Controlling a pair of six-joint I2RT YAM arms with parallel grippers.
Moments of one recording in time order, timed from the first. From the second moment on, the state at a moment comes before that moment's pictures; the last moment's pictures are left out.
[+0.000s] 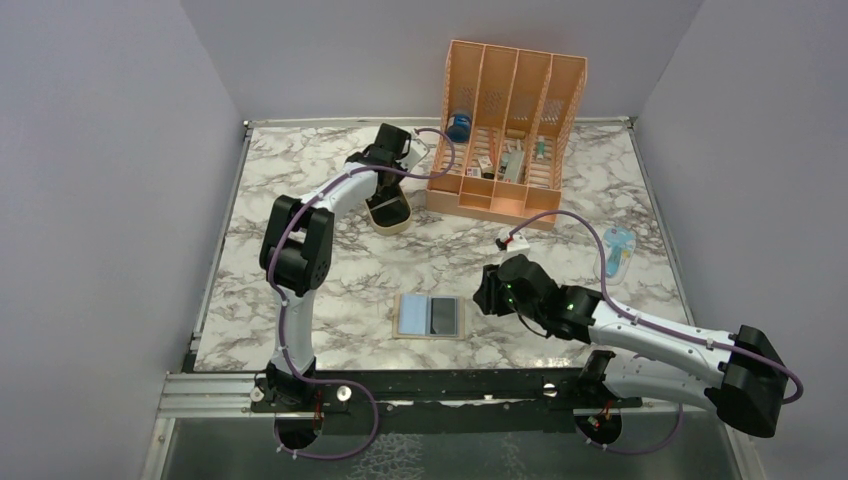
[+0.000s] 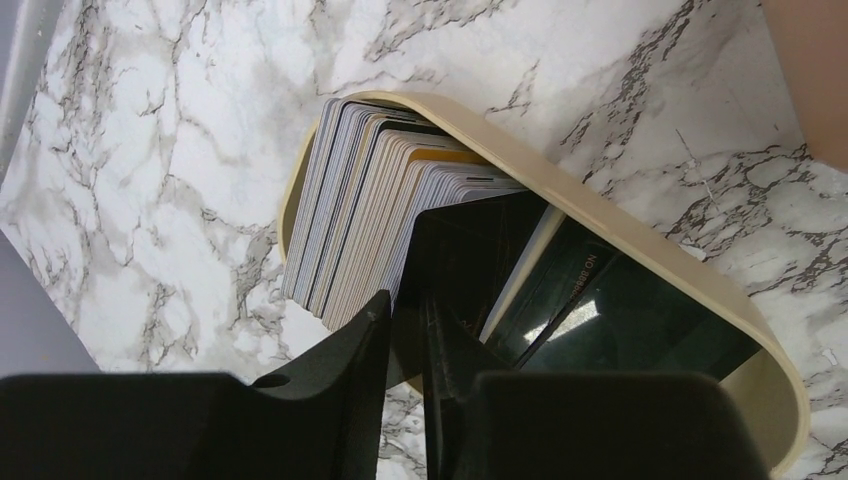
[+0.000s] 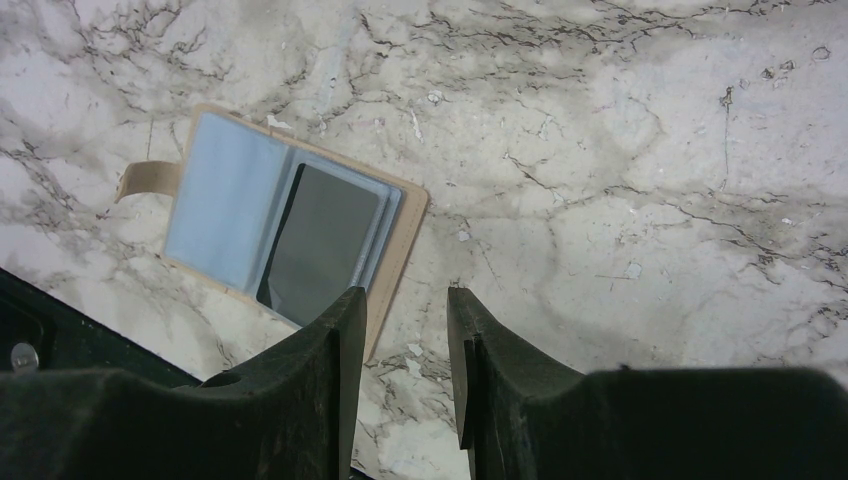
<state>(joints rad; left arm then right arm) -0.39 2.07 1.63 -0.46 -0.21 0.46 0.96 1.02 0.57 -0.27 0.27 0.62</state>
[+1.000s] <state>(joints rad) -0.46 1.95 1.67 -0.66 -0.26 0.26 0.96 0.95 0.57 -0.27 0.25 0.66</state>
